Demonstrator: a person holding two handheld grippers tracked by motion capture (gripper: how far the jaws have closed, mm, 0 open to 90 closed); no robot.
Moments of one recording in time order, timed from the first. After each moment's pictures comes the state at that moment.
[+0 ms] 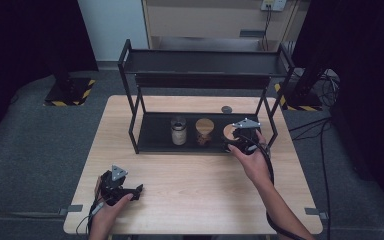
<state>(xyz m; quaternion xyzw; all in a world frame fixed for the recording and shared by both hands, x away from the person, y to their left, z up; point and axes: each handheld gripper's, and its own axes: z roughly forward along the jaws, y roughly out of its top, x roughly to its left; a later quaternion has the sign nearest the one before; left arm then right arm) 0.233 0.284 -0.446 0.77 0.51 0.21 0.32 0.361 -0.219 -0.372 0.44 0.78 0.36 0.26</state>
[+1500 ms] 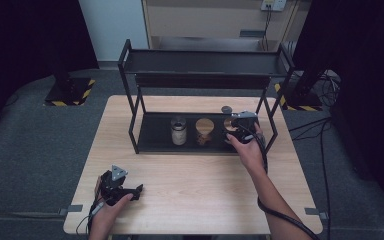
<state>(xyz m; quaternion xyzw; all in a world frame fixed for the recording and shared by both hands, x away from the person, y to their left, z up) 0.233 0.284 -0.446 0.77 0.51 0.21 0.32 0.404 -0.209 -0.383 0.48 0.76 0.34 0.27</state>
